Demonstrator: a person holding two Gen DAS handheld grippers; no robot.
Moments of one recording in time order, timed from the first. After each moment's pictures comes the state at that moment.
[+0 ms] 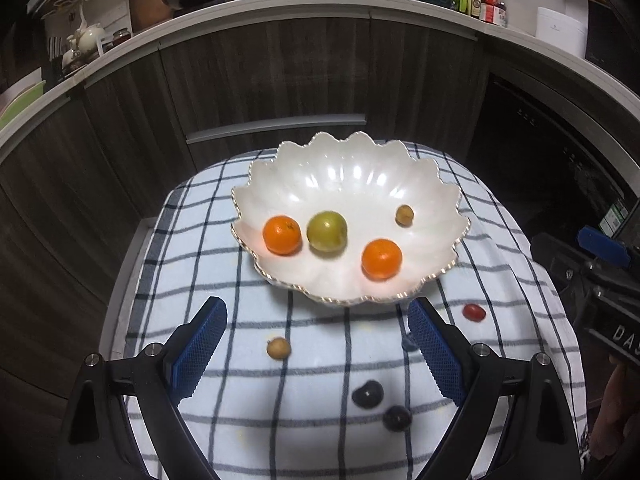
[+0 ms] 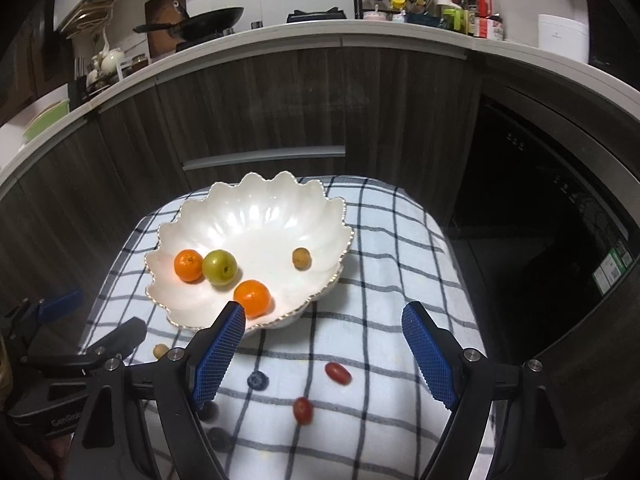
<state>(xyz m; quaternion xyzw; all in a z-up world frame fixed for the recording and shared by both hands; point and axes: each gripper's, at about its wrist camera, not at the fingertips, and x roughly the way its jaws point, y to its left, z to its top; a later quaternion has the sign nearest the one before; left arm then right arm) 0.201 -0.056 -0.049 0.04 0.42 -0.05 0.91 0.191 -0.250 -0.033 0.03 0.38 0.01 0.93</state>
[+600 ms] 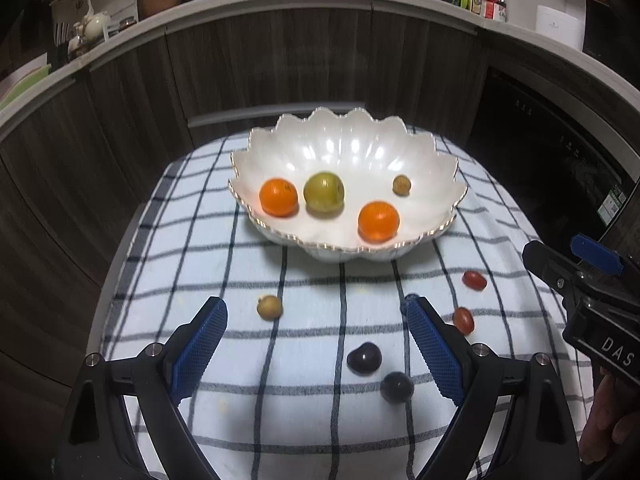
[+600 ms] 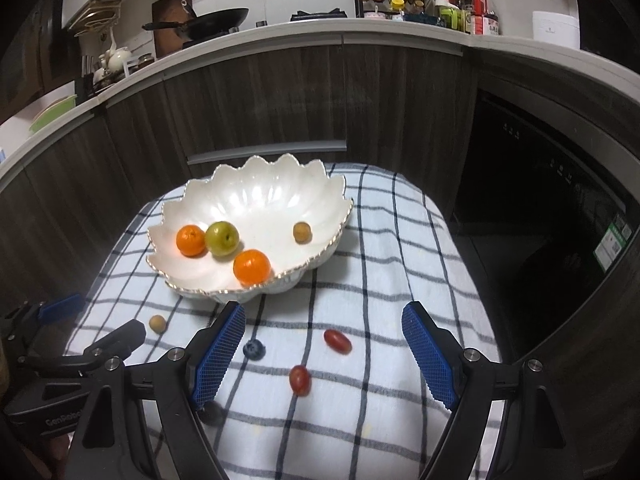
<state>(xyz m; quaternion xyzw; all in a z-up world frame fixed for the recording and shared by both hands) 0.172 -0.053 -0.082 0.02 0.42 -0.05 0.90 0.162 -0.248 -0.064 0.03 0.37 0.02 0.93</state>
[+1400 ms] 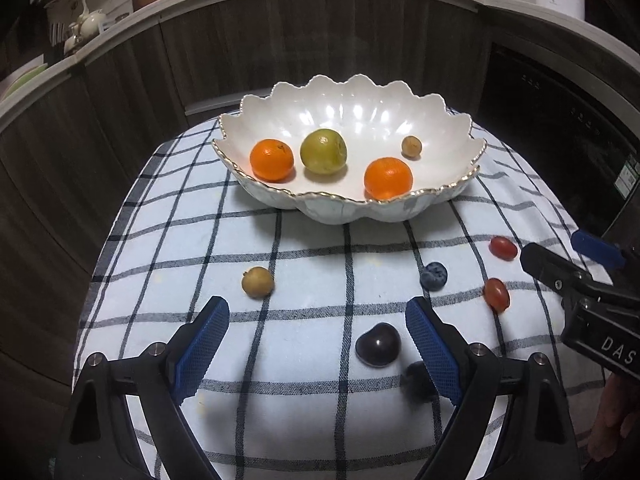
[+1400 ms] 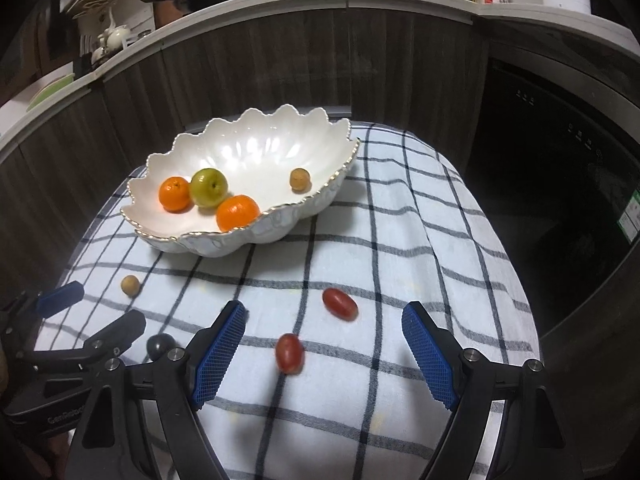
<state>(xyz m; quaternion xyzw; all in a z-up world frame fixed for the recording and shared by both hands) 0.174 -0.061 -0.133 0.05 0.43 -0.04 0.90 0.170 -0.247 -0.123 0.03 0.40 0.03 0.91</state>
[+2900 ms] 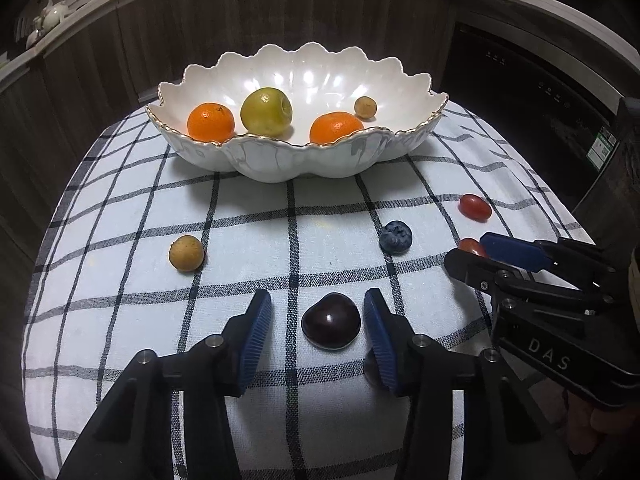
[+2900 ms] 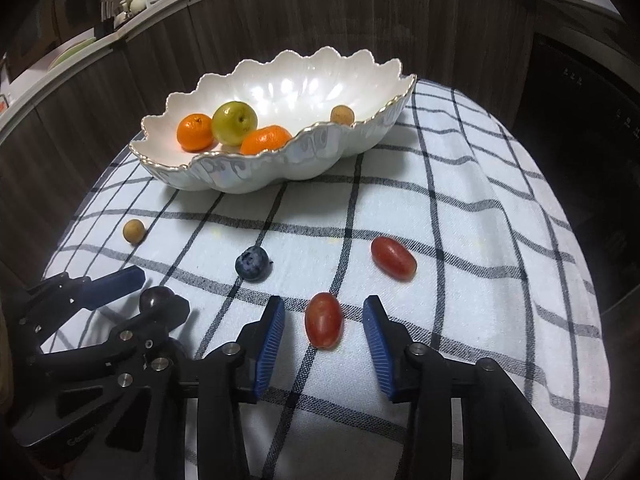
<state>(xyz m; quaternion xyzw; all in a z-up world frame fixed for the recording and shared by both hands) 0.172 -0.076 -0.169 0.04 0.45 -0.12 0.88 0.182 -0.225 -0.169 0.01 0.46 0.10 0.88</state>
